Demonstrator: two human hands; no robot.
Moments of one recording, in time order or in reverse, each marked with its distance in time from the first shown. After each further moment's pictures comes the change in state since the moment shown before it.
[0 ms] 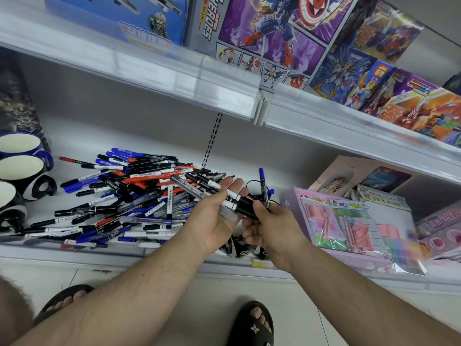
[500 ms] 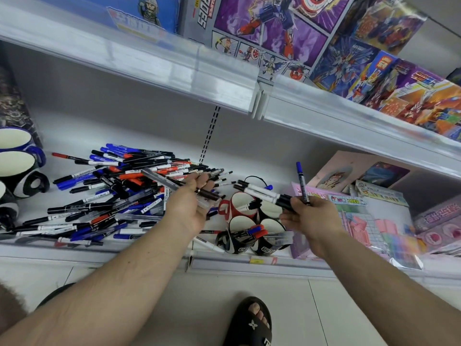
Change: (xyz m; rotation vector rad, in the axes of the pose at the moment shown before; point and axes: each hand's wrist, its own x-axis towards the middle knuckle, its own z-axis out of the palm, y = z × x) left_hand 0.015 0.027 -0.014 0.027 0.356 0.164; right_hand 0.032 -0.006 -0.069 -0.082 0.275 -0.047
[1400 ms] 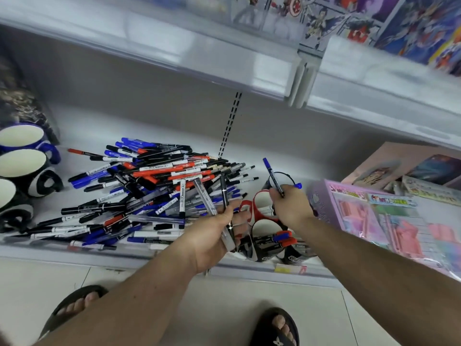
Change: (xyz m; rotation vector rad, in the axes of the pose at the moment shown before) left_hand 0.028 -0.022 -0.043 0.482 -0.178 -0.251; right_hand 0.105 0.046 0.088 -0.810 -0.157 -0.269
